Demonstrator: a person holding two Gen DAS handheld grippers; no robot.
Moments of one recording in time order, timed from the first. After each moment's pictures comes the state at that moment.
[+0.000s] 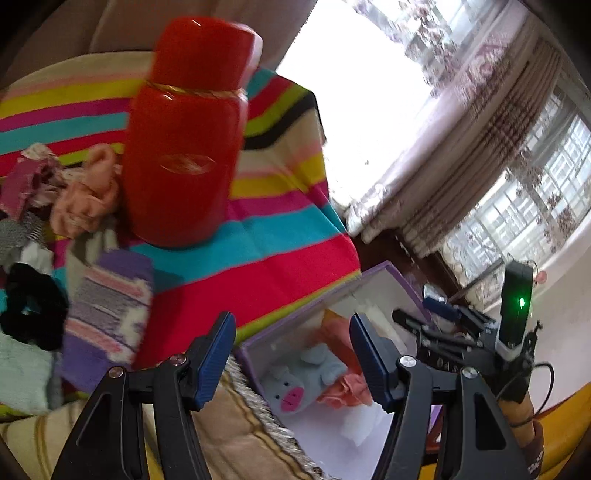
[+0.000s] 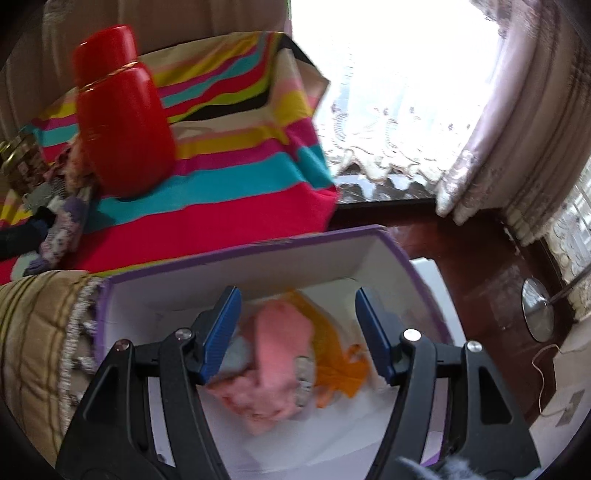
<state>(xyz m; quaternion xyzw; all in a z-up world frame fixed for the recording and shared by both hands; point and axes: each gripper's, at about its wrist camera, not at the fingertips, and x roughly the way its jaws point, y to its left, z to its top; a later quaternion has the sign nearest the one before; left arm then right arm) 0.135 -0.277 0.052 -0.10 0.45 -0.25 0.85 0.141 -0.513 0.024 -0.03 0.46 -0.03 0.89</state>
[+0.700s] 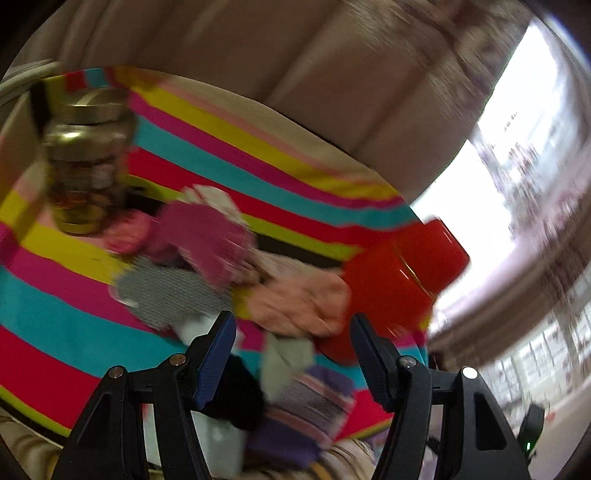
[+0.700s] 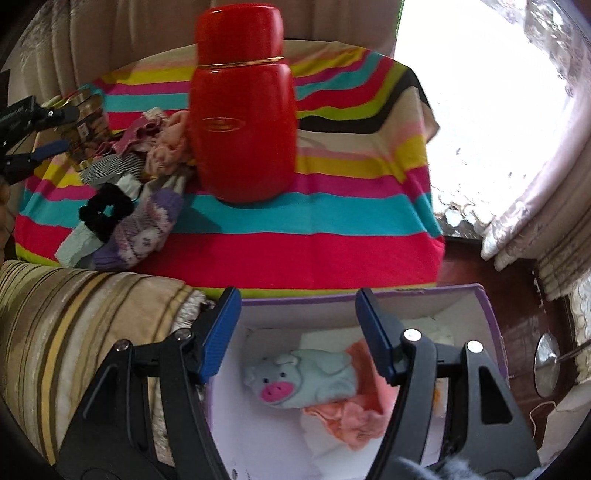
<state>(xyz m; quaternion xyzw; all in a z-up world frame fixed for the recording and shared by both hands) 0.175 -0.067 0.083 -0.25 0.35 -0.05 0.90 0.155 -0.398 0.040 -0.08 0.46 0.07 0.88</state>
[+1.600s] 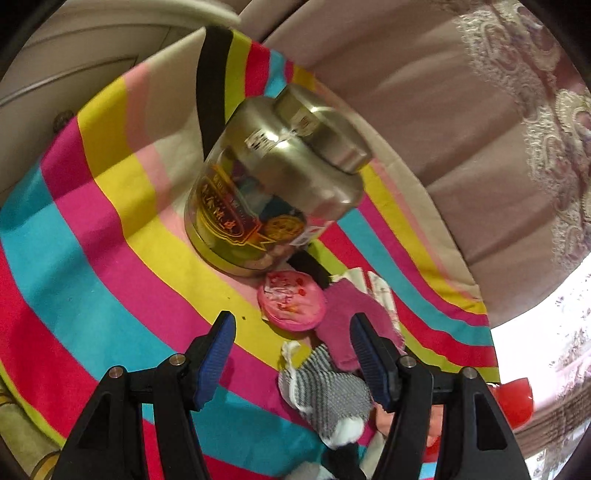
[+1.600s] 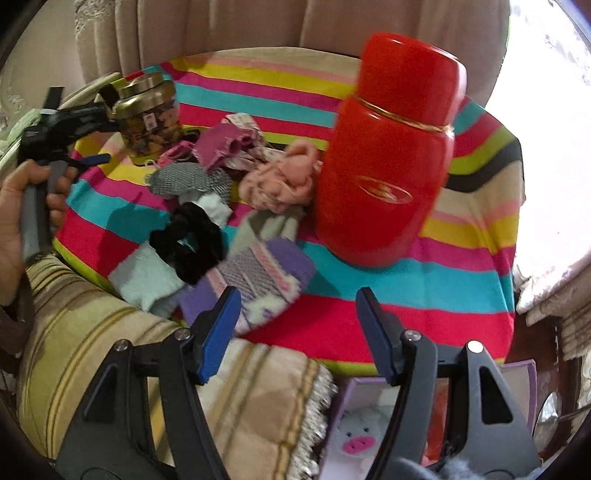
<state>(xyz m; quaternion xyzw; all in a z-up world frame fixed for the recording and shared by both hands) 0.200 0.095 0.028 -0.41 0.33 0.12 0.84 0.182 -0.278 0.049 -0.12 0.43 0.18 0.87</state>
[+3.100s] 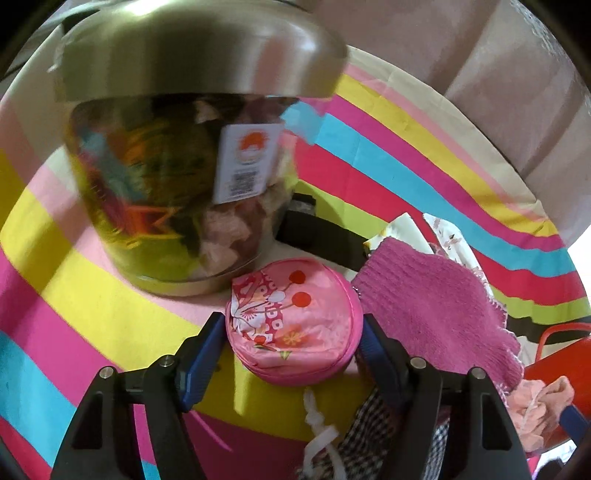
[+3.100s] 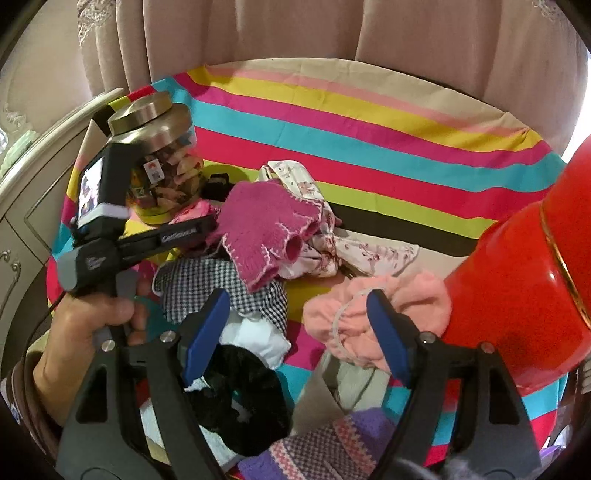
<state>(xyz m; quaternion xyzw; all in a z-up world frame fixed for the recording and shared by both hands) 0.295 0.052 -0.034 -0.25 0.41 0.14 0.87 0.298 -0.162 0.034 -0.10 0.42 0.23 0.87</state>
